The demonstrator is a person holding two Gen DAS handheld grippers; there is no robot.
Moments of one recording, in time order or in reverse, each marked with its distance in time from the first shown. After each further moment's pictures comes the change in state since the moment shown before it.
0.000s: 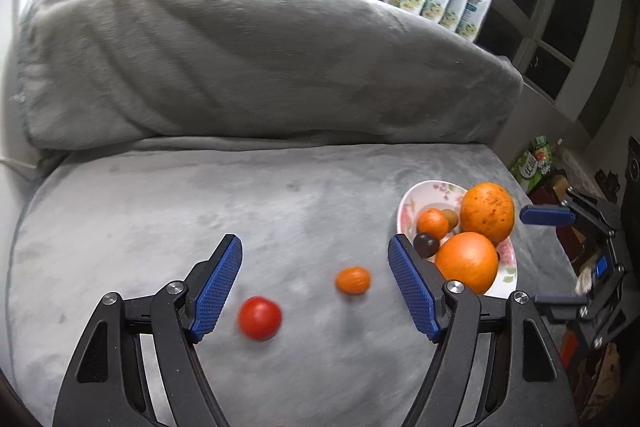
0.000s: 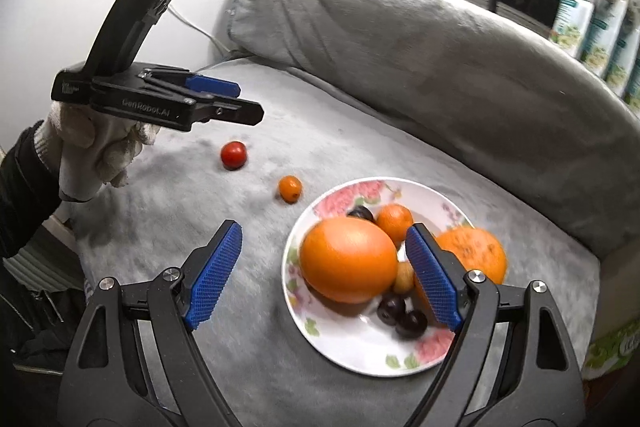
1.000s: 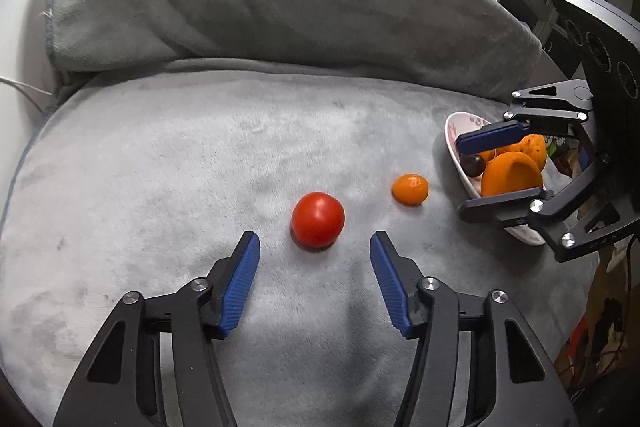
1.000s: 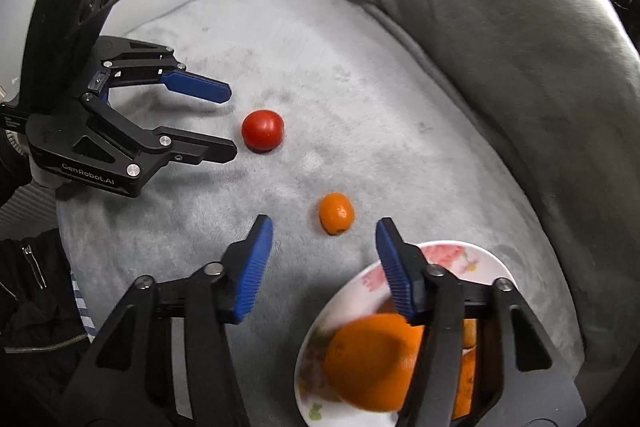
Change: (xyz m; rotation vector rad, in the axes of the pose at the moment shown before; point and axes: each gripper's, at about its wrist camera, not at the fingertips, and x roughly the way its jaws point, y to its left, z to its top) left arm 0.014 0.033 -0.058 -0.019 0.102 0.028; right arm 0.107 0.031 0.058 -0.267 0.323 0.103
